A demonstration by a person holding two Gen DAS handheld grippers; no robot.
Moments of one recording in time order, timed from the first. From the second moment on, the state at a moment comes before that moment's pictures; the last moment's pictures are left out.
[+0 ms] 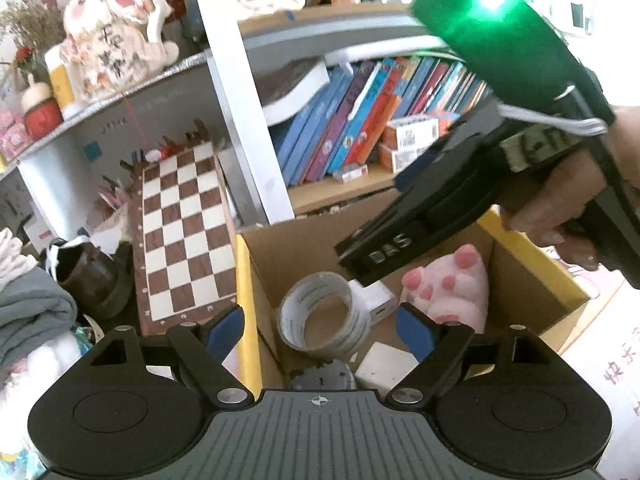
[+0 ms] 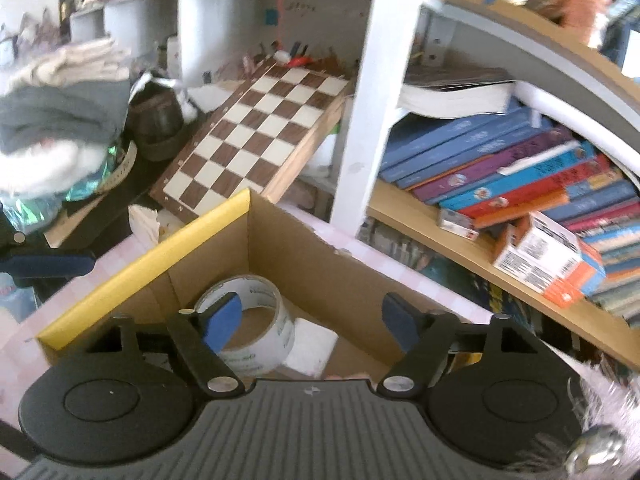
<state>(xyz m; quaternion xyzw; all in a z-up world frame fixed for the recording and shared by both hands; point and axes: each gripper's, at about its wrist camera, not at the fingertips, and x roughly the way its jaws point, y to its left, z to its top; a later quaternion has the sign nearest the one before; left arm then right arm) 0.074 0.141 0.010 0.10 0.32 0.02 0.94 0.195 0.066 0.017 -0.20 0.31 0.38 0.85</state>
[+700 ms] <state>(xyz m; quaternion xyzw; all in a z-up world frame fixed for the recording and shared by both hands) 0.024 0.097 0.023 0.08 0.30 0.00 0.95 0.126 -0.082 0.016 -0.11 0.35 0.29 0.88</state>
